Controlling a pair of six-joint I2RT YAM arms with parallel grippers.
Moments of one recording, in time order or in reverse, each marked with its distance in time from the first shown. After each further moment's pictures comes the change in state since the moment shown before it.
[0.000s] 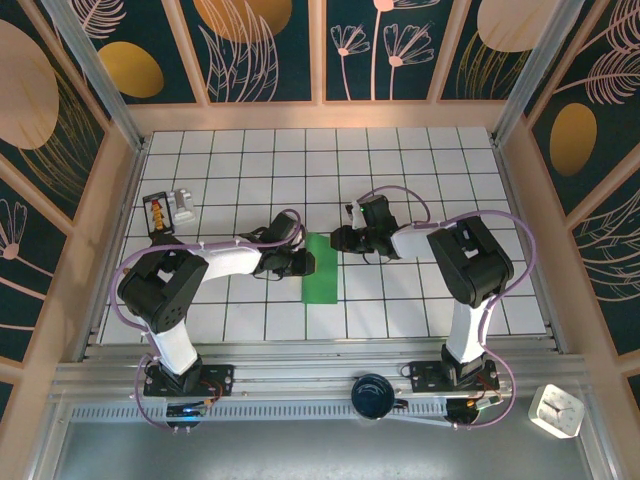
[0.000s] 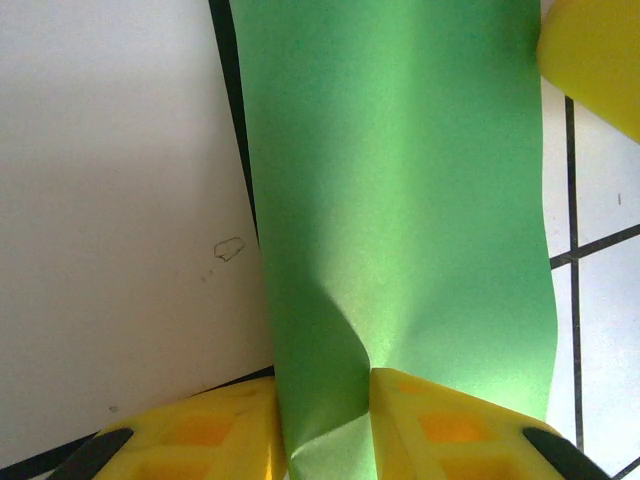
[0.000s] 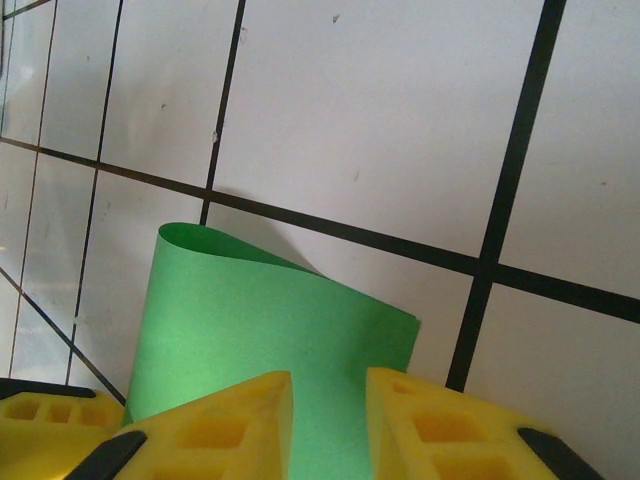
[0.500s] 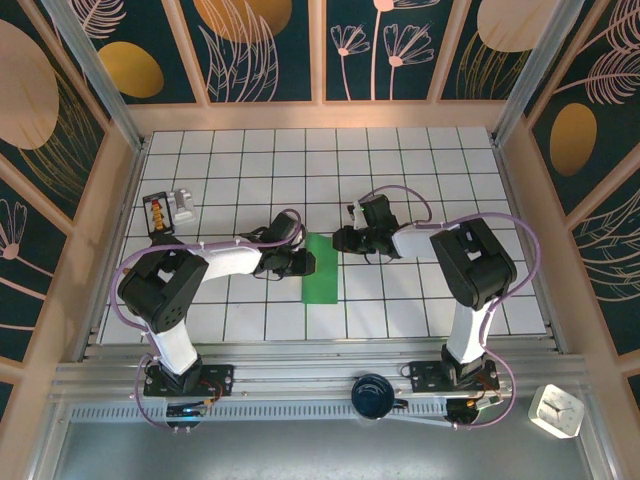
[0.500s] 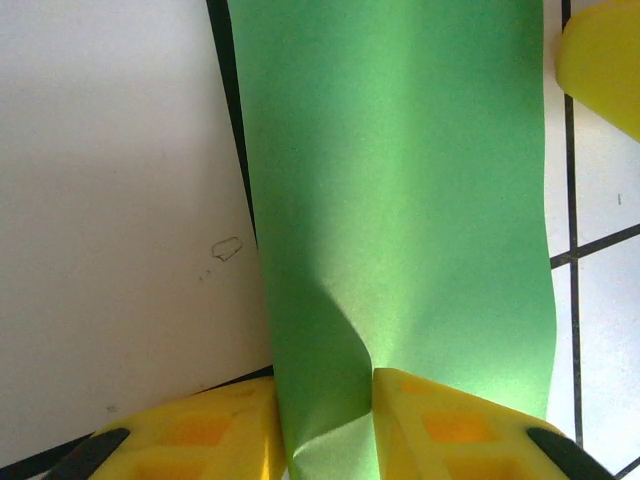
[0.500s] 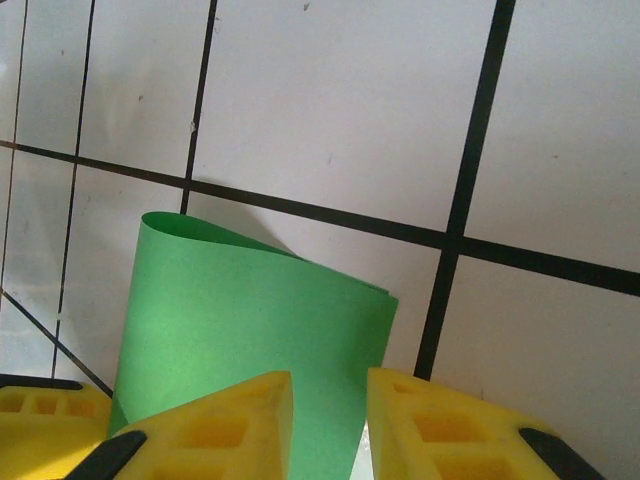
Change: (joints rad) left arm 0.000 0.001 0.003 -0.006 -0.002 0.000; right arm -0.001 -0.028 0.005 -0.069 0.032 -0.003
